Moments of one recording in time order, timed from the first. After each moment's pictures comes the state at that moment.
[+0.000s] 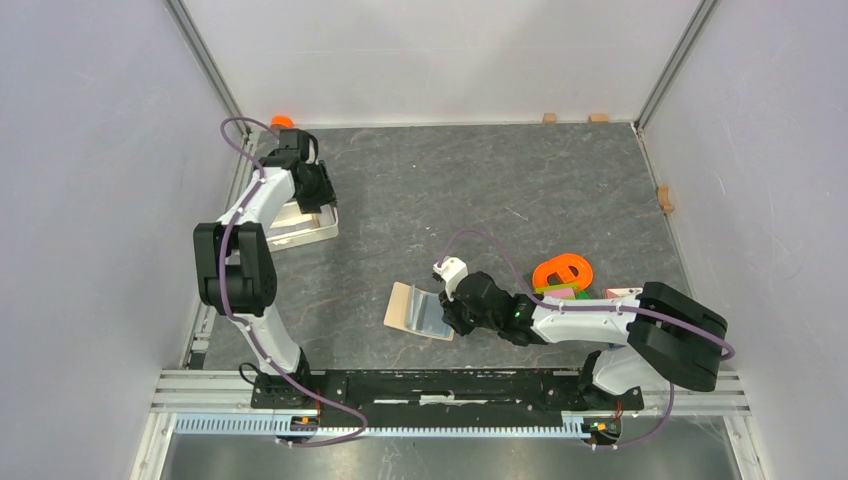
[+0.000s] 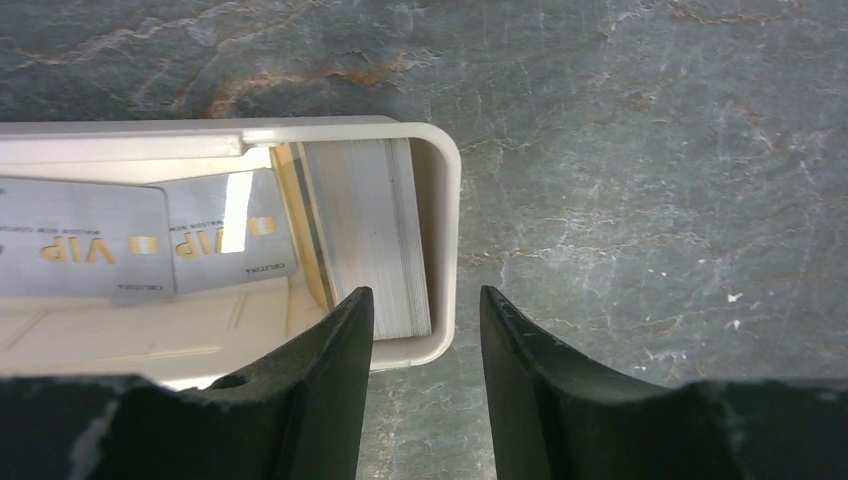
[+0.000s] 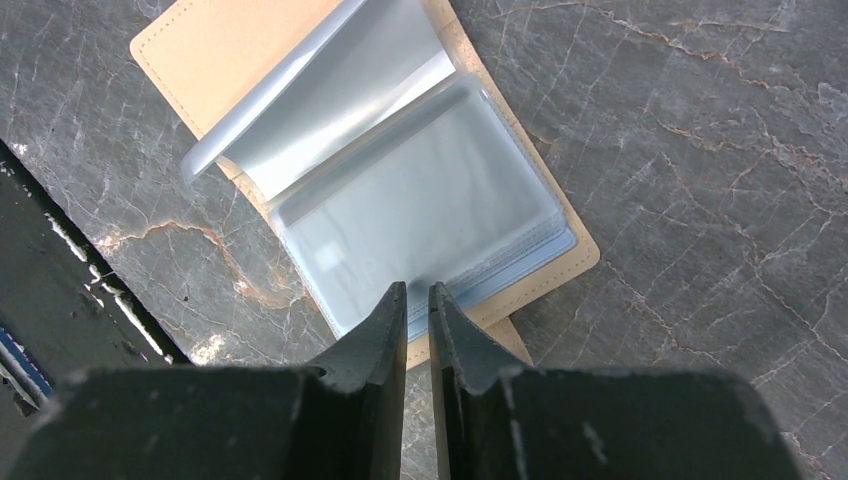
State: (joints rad) left arm -0.01 1.81 1.41 -0.65 0.07 -0.34; right arm 1.09 1.41 0.54 0.14 0.09 0.31
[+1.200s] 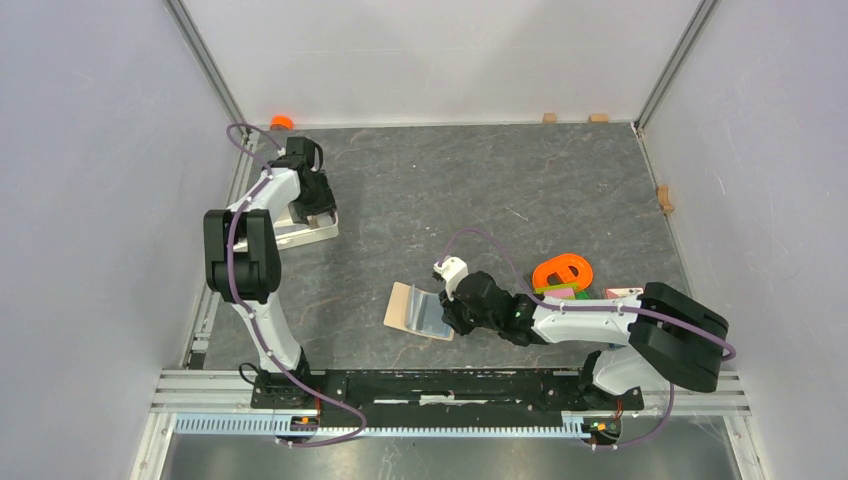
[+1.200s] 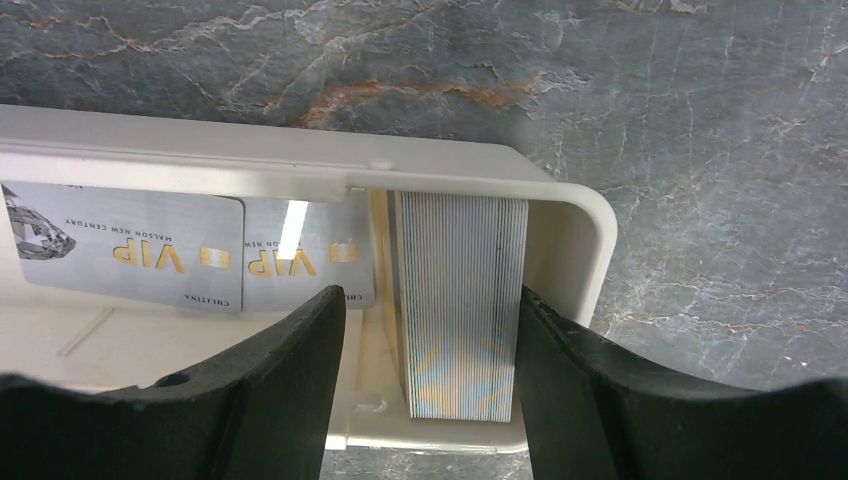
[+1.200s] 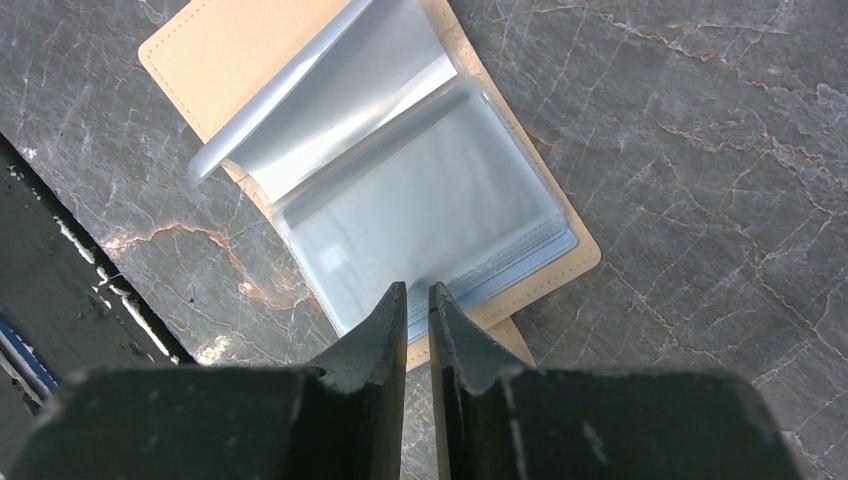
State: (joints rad) left arm -0.01 1.91 1.41 -0.65 -0.13 -0.34; right arm 1.09 1.41 0.54 0.14 0.09 0.31
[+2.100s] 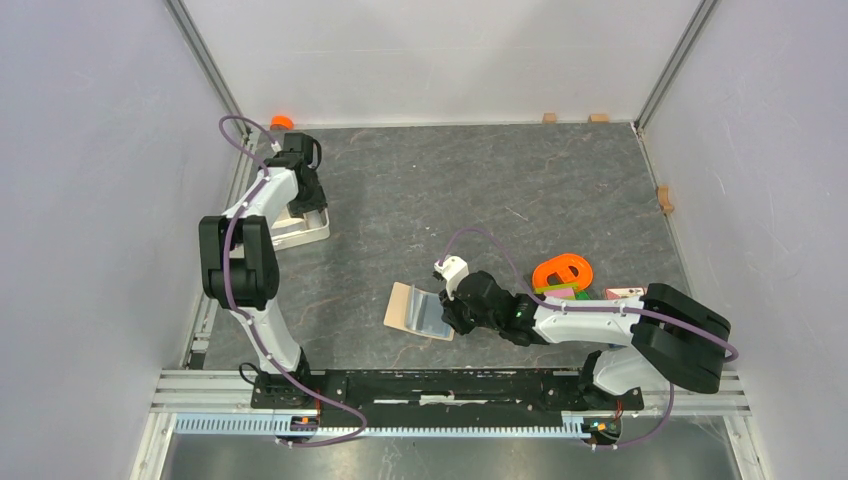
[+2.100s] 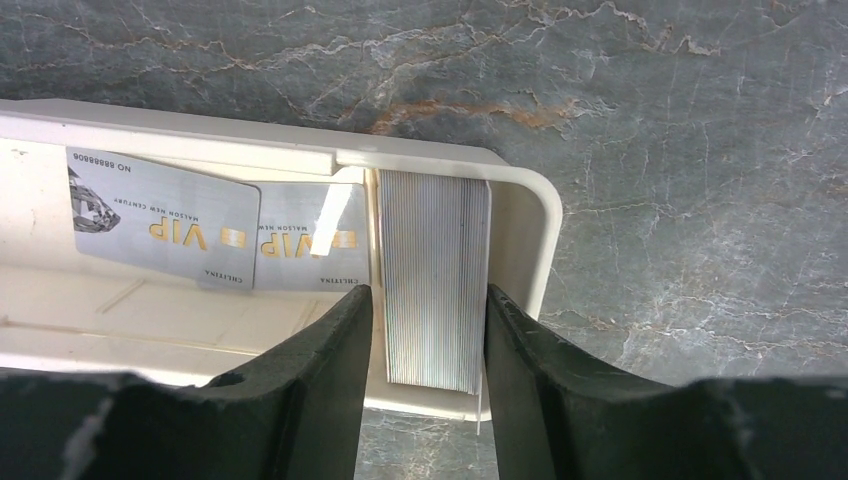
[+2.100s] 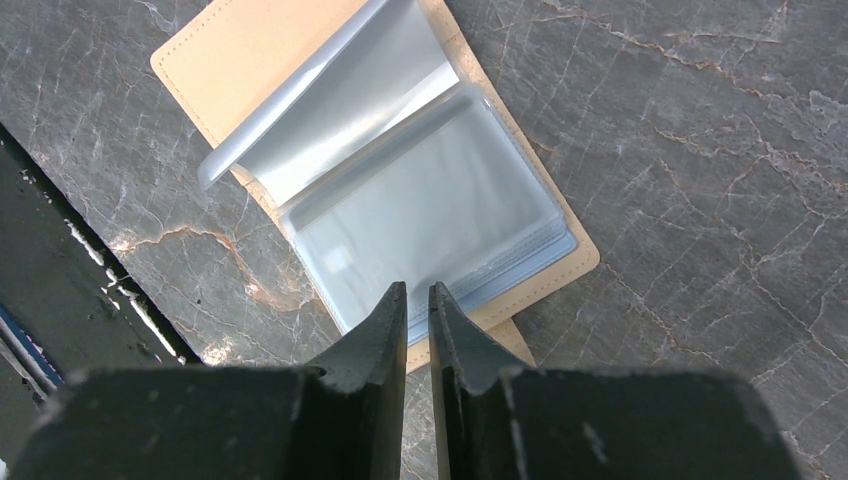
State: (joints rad) left arm -0.02 1.86 1.41 -0.66 -0.23 -0.34; right arm 1.09 1.39 0.54 0.14 0.09 0.31
